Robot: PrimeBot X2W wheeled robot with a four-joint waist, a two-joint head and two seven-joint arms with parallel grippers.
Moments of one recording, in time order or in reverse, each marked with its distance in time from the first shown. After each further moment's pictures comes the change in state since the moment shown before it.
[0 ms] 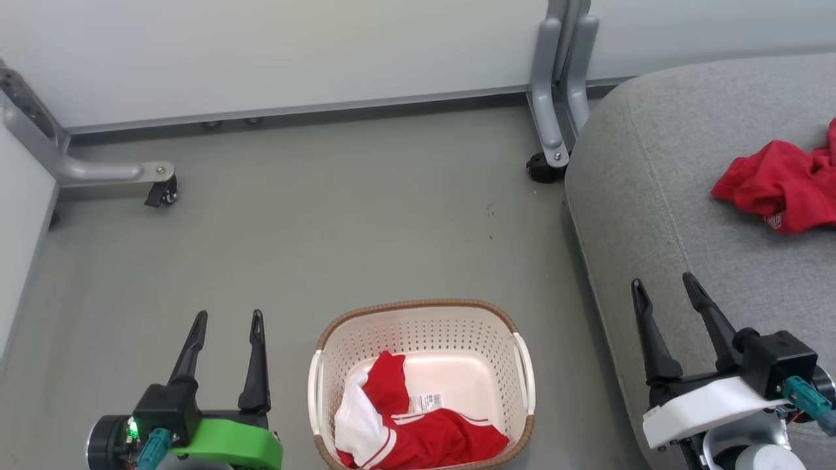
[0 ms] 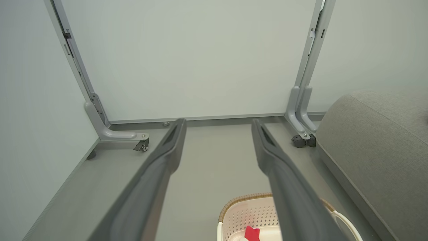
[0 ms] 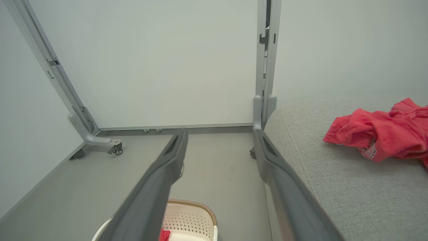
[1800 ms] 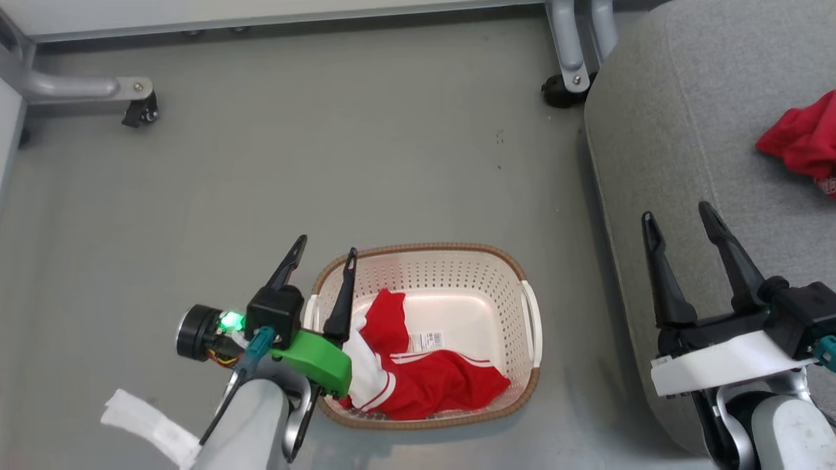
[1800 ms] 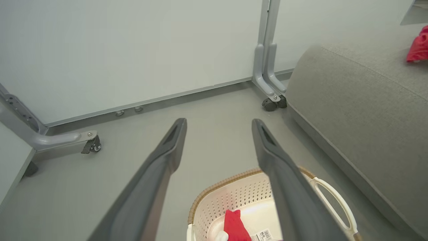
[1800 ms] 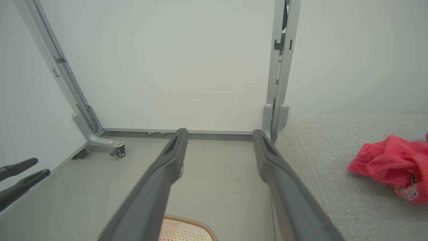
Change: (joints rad) left arm -0.311 -0.108 -0.114 0.302 0.151 -0.110 -0.002; right arm -0.091 -0.028 0.010 -0.121 -0.004 0.000 0.023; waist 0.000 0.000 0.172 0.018
